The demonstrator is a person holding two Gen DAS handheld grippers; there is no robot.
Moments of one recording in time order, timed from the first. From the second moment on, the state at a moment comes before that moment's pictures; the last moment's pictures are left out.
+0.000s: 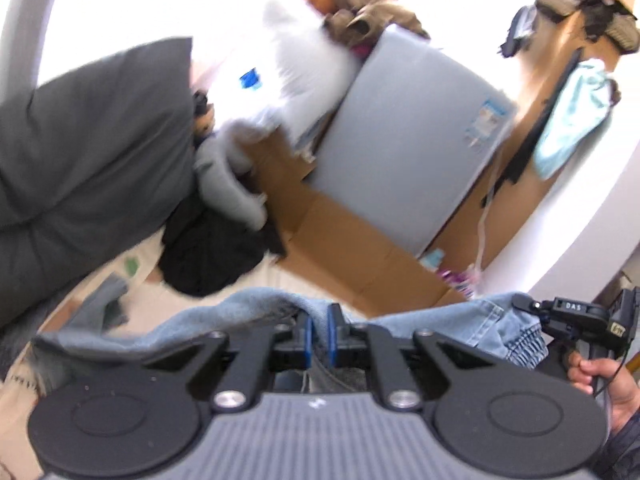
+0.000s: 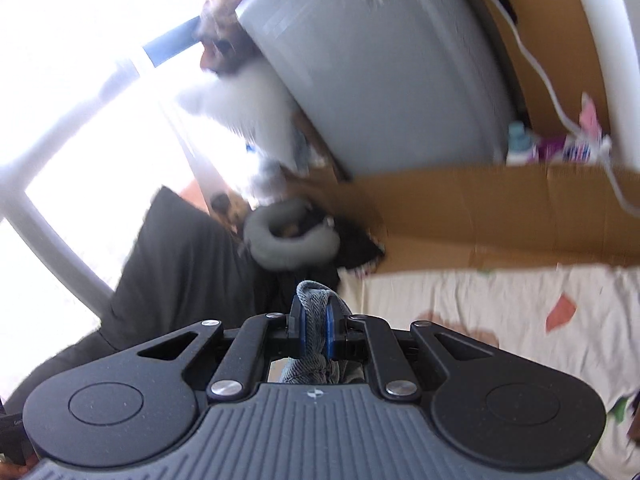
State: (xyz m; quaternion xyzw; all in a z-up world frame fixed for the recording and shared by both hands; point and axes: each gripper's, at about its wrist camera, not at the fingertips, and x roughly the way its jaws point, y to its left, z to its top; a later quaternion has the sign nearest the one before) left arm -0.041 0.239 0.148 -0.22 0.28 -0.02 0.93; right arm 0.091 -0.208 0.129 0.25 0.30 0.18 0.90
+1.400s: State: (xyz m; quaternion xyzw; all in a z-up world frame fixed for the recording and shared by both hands) left arm -0.102 0.210 0.252 -0.25 0.17 -0.06 0.95; right arm 0.055 -0.216 0.329 0.18 0.16 0.20 0.95
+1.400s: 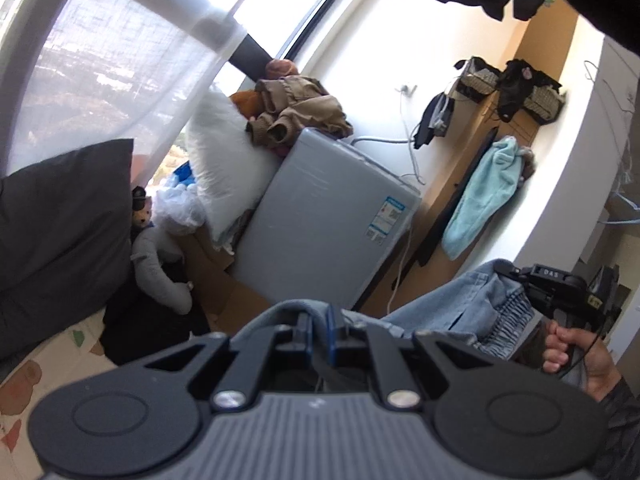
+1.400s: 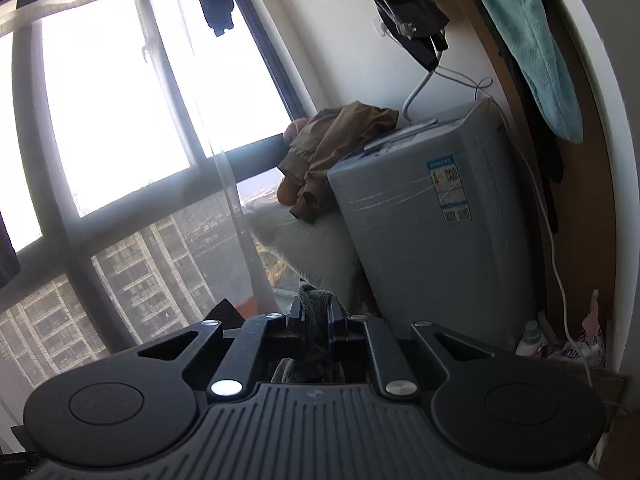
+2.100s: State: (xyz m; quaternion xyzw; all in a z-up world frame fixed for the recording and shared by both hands) left arm -0.090 0.334 0.114 -0.32 0.27 0.06 0.91; right arm 0.136 -0.076 0.157 0.18 0.33 0.21 0.90
